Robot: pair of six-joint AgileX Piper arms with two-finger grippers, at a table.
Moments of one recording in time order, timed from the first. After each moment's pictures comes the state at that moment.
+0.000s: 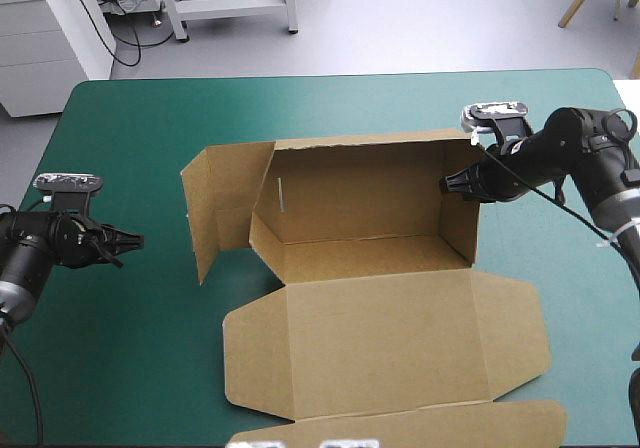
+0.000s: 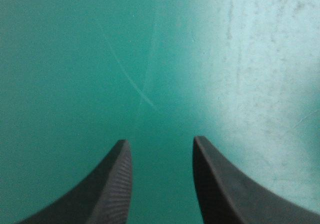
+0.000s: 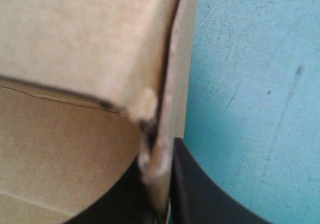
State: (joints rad) left arm 0.10 1.26 -0.92 0.16 0.77 -0.05; right arm 0.11 1.49 -1.43 0.27 1.14 -0.21
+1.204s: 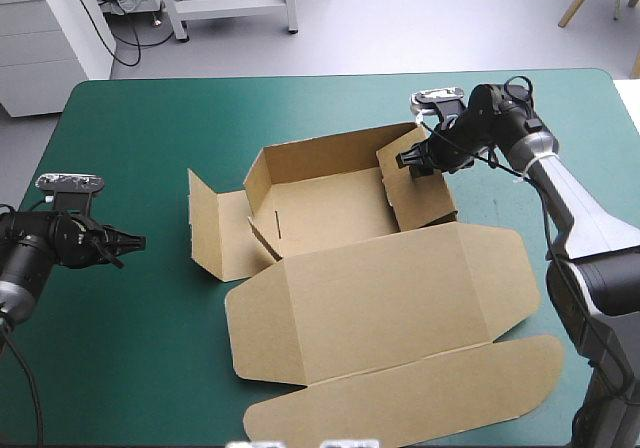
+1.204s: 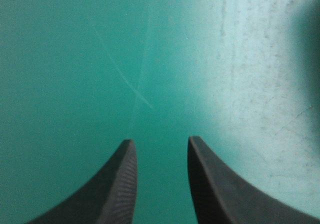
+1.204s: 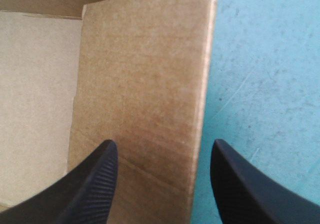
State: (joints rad) left arm 0.10 1.26 -0.92 0.14 0.77 -0.03; right arm 0.19 1.93 -1.75 0.22 1.05 -0.20
